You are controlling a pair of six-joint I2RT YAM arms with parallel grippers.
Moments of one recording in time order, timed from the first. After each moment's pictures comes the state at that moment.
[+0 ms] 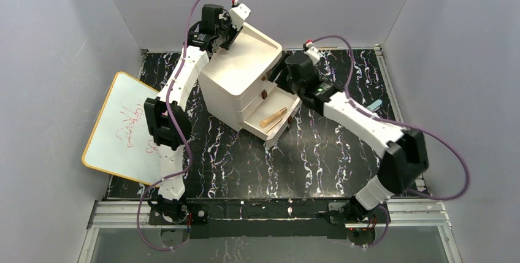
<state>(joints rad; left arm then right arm) -0.32 2.11 2.20 -0.61 0.06 0.52 0.70 1.62 1.36 -0.30 0.31 1.02</state>
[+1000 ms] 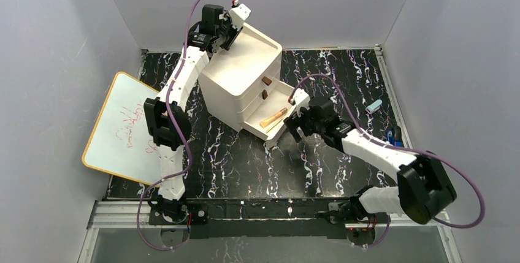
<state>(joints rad) -0.32 2.11 2.19 -0.61 0.06 0.52 0.62 1.24 0.71 -0.13 -0.01 -0.20</state>
